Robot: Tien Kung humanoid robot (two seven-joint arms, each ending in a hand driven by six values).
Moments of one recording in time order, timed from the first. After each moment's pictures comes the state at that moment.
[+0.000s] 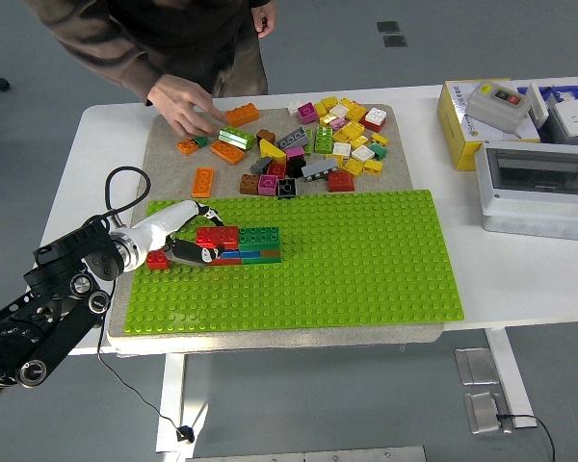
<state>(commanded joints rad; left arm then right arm) -0.53 0.28 -0.90 -1.21 1.74 -0.22 0.22 0.15 -0.15 1.08 0.18 -0.78 -0.08 -0.33</state>
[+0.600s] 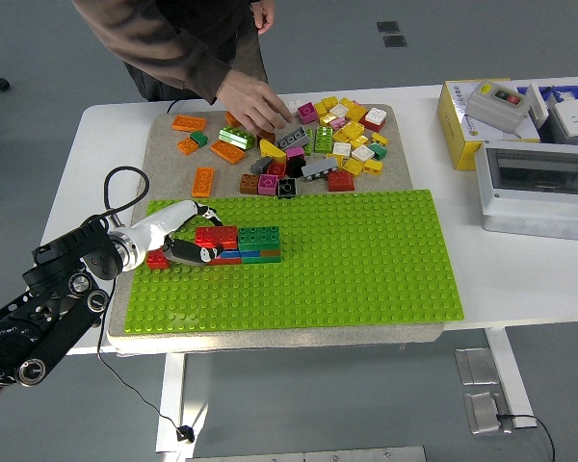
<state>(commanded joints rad) -0.53 0.28 -0.90 -1.21 1.73 -0.22 0.22 0.15 -0.15 1.08 0.18 -0.78 -0.08 -0.33</state>
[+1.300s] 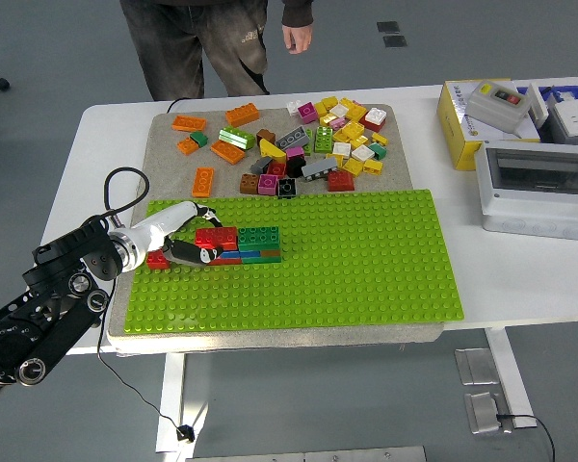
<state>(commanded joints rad) -0.53 0.28 -0.90 -1.20 1.73 -0.22 0.21 0.15 -0.15 1.08 0.18 -0.78 -0.08 -0.33</state>
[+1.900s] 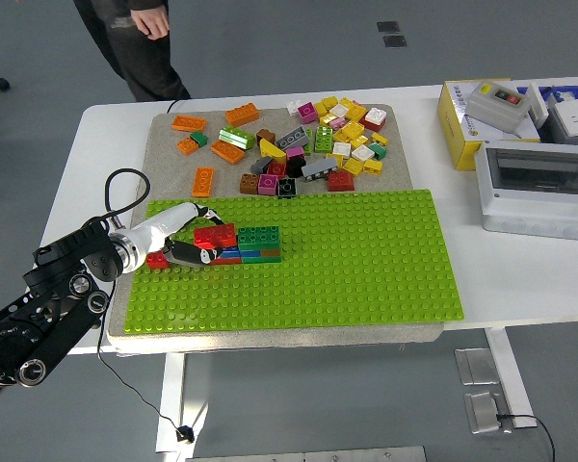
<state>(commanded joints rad) -0.53 0.28 -0.90 -1.20 1.73 -0.22 0.21 0.14 -0.15 1.08 0.18 -0.78 -0.08 -0.33</state>
